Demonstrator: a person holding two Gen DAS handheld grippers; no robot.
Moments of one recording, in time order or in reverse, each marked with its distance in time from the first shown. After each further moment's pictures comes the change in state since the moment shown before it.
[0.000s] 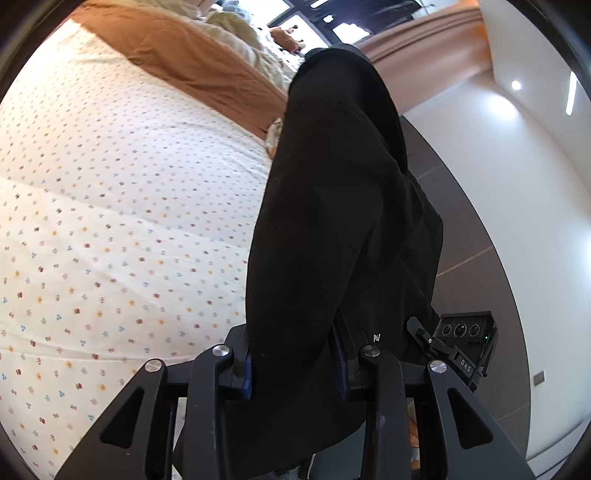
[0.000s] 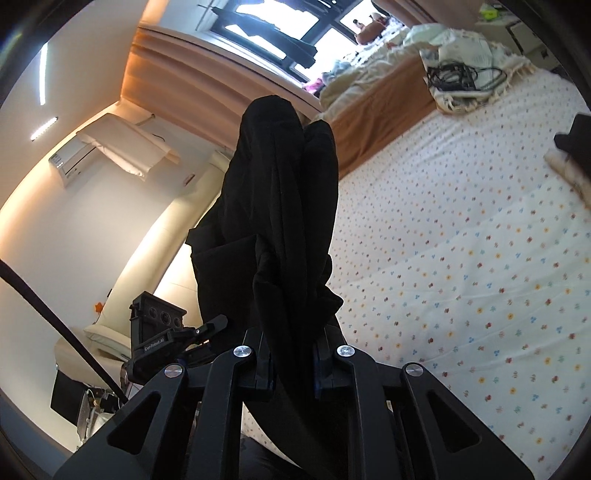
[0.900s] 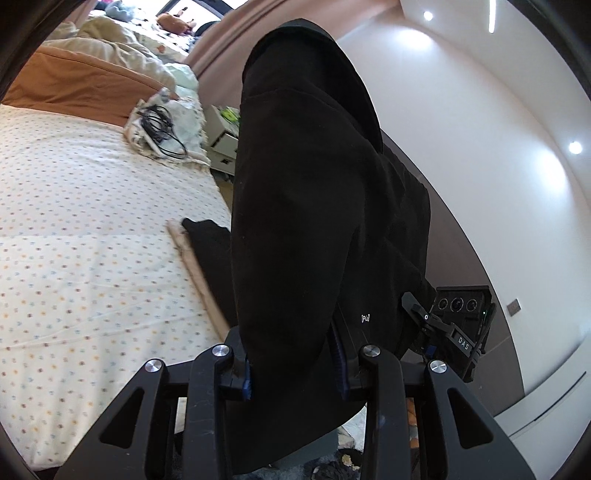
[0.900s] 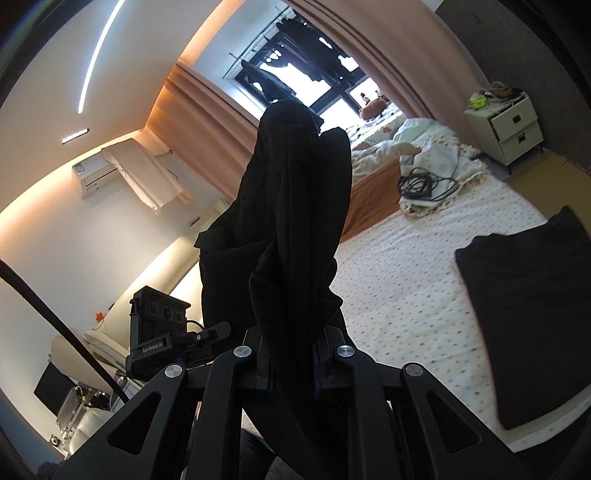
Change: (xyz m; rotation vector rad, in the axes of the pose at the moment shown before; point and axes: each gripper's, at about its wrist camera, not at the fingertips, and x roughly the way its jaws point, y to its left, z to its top) left arm 0.084 -0.234 -0.067 0.230 0.130 -0.217; right arm -0.275 0.014 -0.005 -0.128 -0.193 -0.086
